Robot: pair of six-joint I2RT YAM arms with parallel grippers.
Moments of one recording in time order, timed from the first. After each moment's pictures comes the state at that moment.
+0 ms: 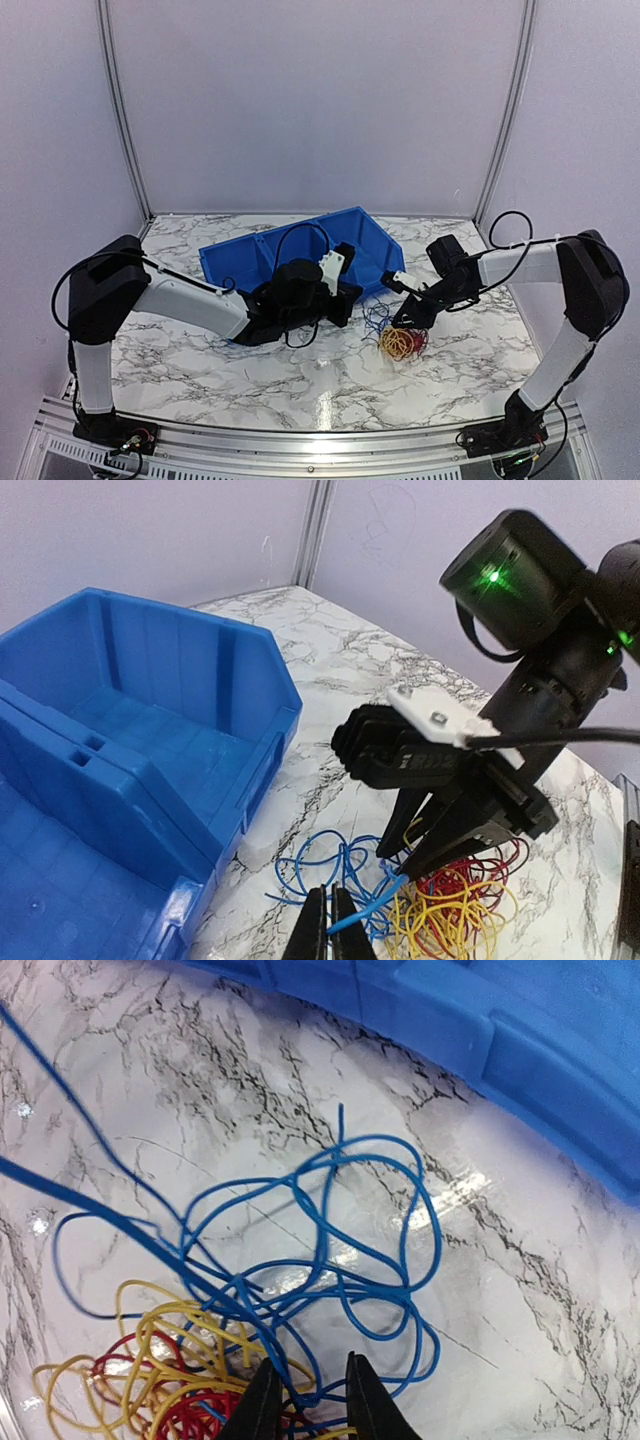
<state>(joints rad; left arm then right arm) -1.08 2.03 1.19 0.54 -0.15 -0.28 0.38 1.65 0.89 -0.40 -0.54 -0.53</state>
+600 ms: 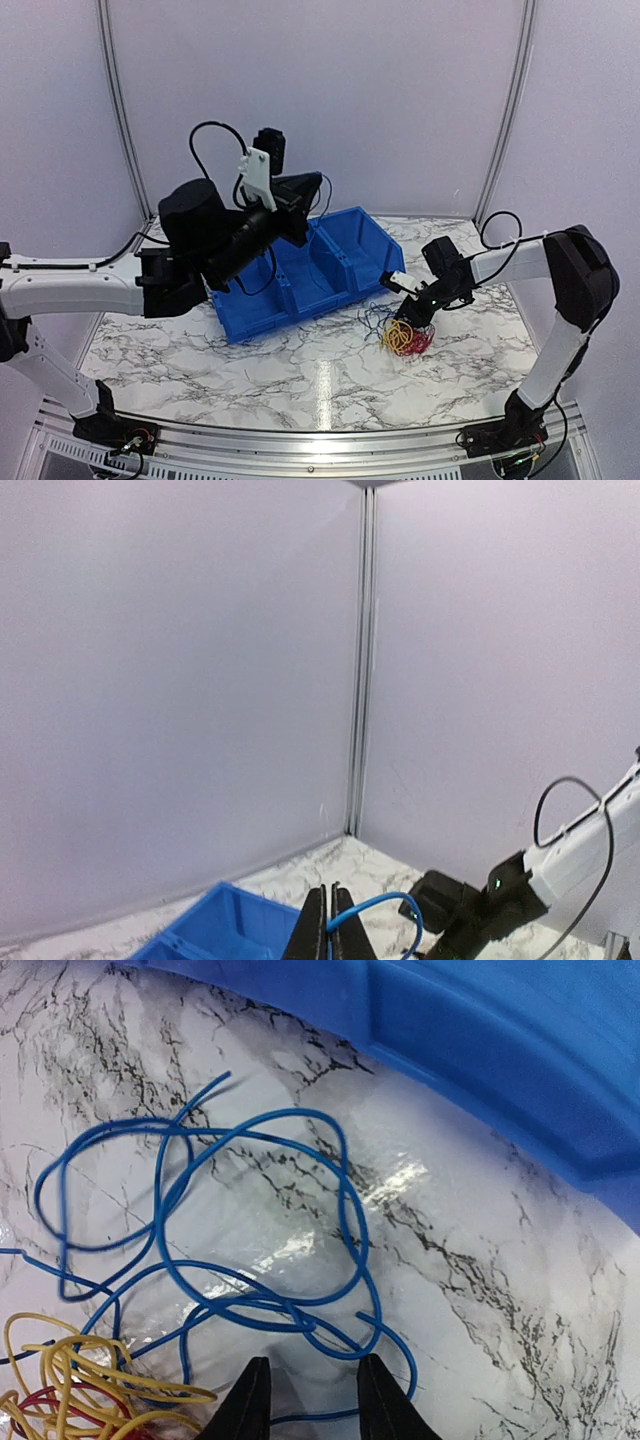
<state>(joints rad) -1.14 1.48 1.14 0.55 -0.40 0.02 0.38 1.74 0.91 -0.32 -0.38 -0.51</state>
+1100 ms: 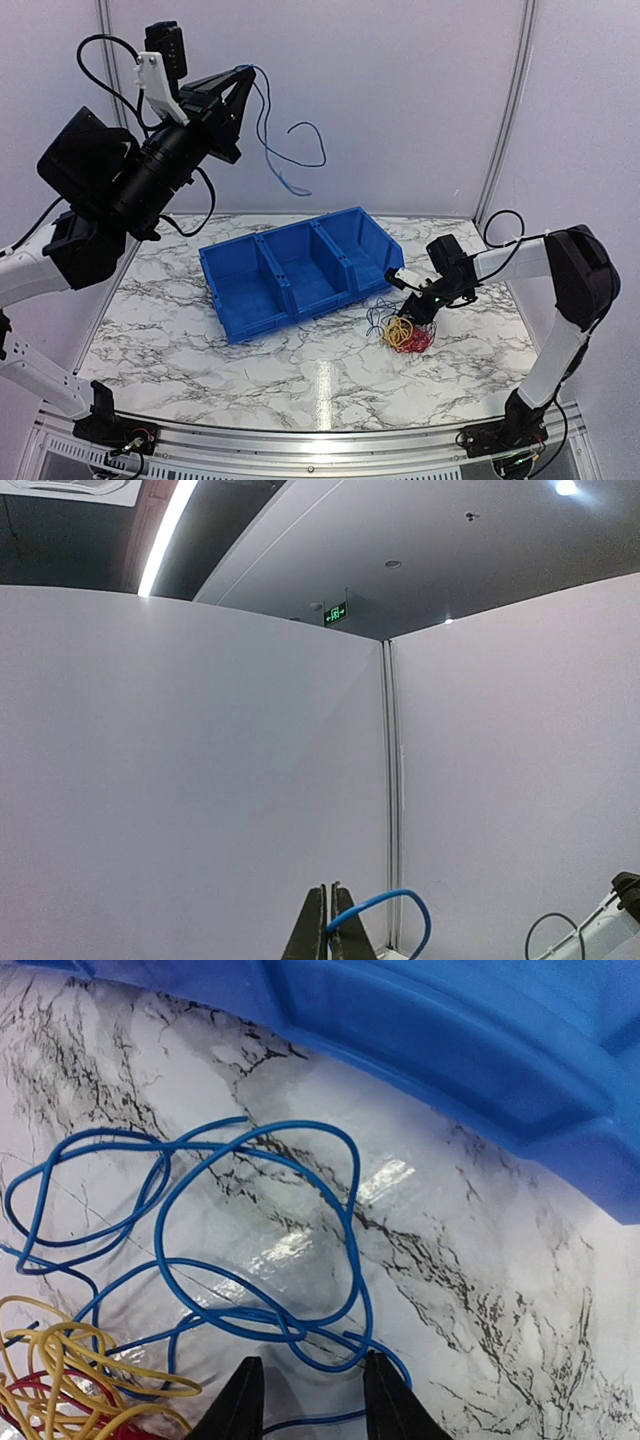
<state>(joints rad) -1.20 1.28 1.39 0.46 -0.46 0.30 0.34 1.74 0.91 -0.31 -0.36 -0.50</state>
